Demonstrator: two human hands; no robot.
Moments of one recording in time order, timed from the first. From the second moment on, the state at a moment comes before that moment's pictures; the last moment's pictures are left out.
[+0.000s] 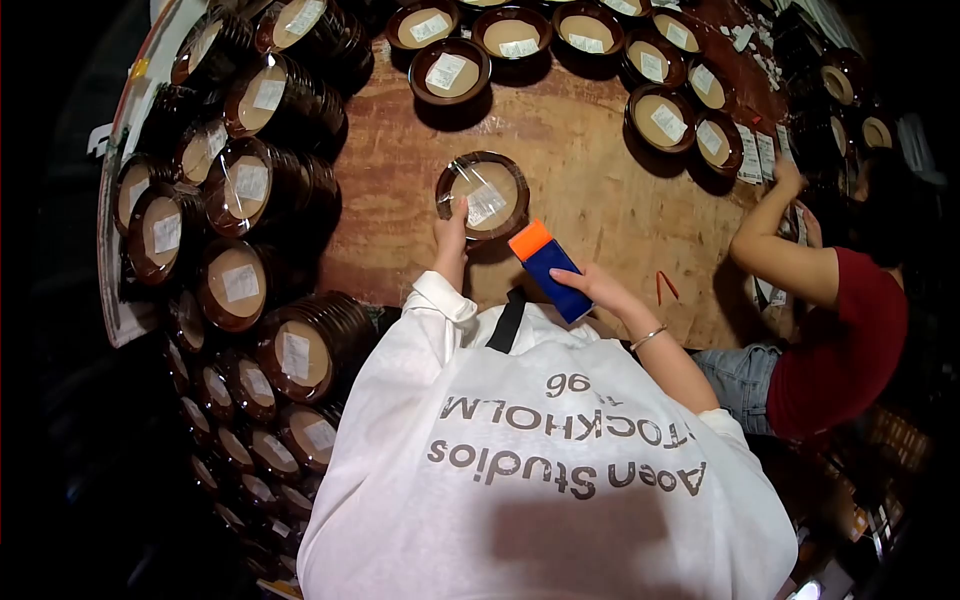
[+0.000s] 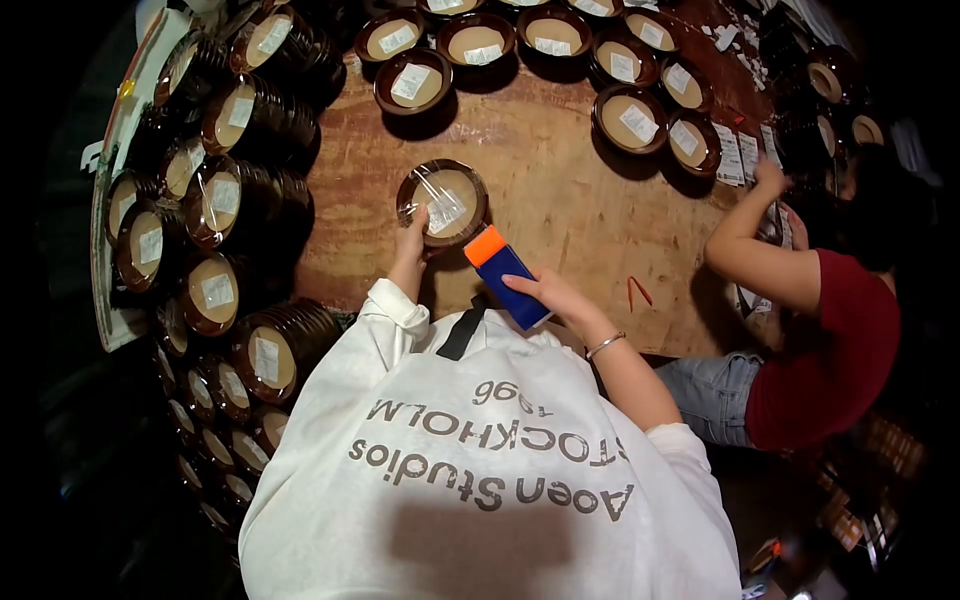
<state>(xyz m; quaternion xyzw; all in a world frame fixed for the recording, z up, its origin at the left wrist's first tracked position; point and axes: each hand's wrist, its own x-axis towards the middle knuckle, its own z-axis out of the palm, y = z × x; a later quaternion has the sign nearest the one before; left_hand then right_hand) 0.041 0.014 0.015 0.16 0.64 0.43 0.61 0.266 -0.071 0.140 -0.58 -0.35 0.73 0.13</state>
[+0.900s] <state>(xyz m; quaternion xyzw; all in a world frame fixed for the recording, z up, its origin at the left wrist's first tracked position) 0.080 -0.022 0.063 0.93 0.20 -0.16 -0.27 0.247 0.013 0.091 -0.62 -0.32 0.71 -0.13</state>
